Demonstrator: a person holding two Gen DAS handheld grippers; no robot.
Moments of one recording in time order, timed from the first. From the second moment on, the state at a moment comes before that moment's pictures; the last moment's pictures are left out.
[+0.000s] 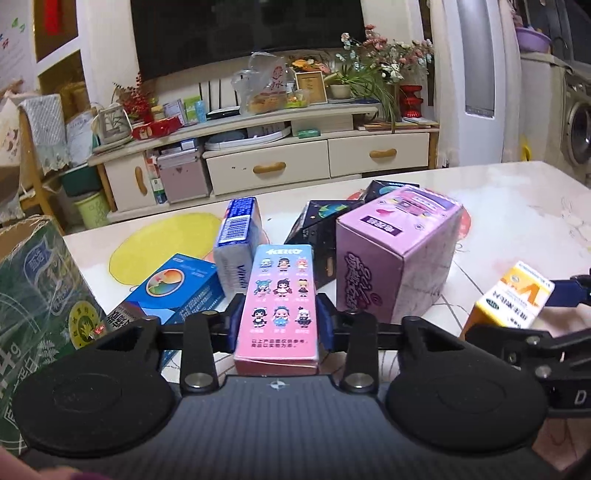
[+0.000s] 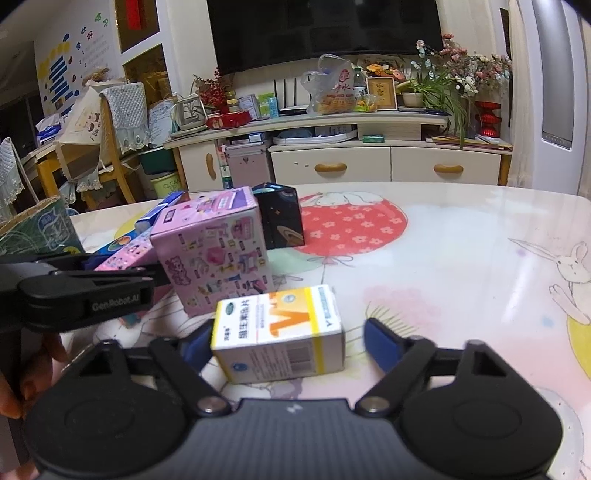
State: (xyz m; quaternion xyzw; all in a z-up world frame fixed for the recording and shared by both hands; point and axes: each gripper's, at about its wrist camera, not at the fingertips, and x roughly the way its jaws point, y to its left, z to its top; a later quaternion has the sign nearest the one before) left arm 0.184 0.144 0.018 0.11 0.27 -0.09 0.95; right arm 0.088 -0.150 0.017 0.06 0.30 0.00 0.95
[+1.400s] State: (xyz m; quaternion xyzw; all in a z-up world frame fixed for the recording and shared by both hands) left arm 0.057 0.148 0.033 0.08 0.33 -0.10 0.93; right arm 0.014 -0.123 0.026 0.06 0.30 -0.02 0.95
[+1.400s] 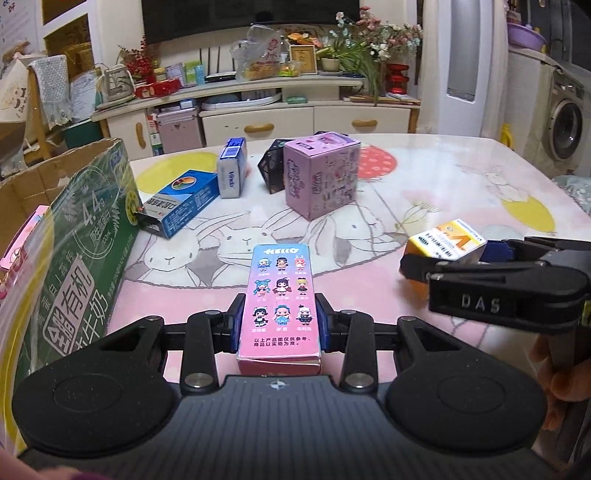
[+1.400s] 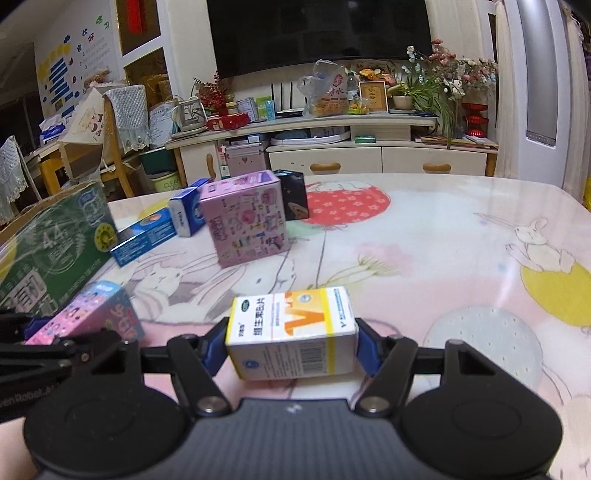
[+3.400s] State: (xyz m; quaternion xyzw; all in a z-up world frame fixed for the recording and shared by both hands) left arm 0.066 0.321 0.120 -0.11 0.27 0.04 0.95; right arm 0.084 0.110 0.149 -0.08 0.21 0.17 0.96
